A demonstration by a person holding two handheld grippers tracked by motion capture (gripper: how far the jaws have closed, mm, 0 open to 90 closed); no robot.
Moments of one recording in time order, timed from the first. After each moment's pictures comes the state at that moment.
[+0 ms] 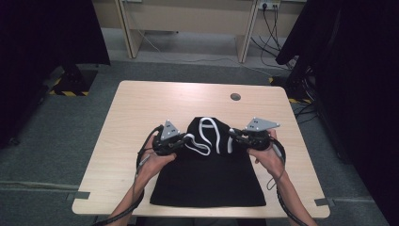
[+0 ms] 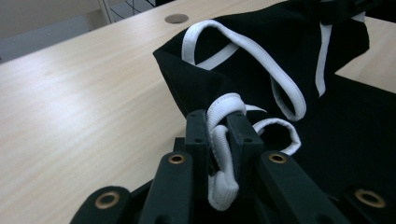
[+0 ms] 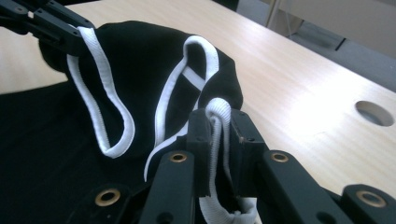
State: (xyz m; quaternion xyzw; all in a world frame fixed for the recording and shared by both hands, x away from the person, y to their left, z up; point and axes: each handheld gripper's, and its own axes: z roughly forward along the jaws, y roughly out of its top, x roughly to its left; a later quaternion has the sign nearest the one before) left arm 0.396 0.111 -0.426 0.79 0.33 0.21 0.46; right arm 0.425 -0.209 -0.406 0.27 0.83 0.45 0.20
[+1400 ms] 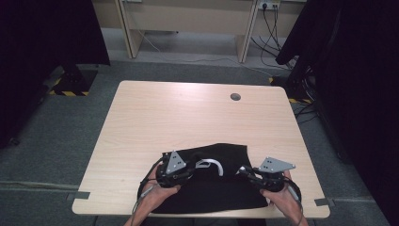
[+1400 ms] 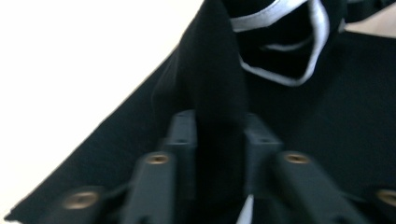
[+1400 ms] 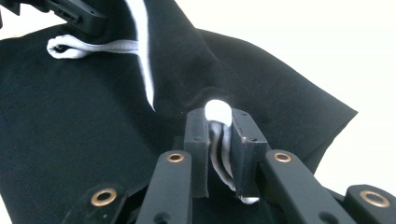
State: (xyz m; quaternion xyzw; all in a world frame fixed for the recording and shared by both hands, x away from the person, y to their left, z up) left arm 0.325 0.095 -0.456 0.83 0.31 0.18 0.43; right arm 0.327 -0.246 -0.452 0.29 0.83 0.44 0.15
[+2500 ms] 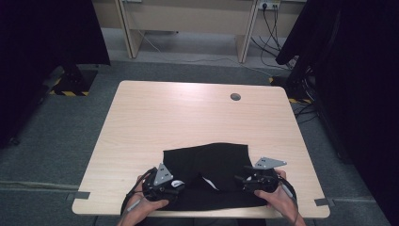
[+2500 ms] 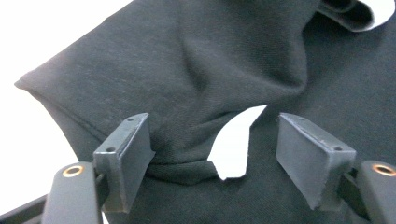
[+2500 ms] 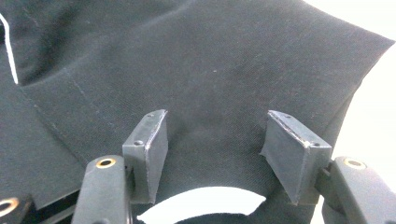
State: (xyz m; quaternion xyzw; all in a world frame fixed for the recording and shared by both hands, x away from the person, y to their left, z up) left arm 0.311 0.126 -0.483 0.84 0.34 0.16 0.39; right arm 0.341 -0.240 -0.475 0.36 0.84 0.38 0.12
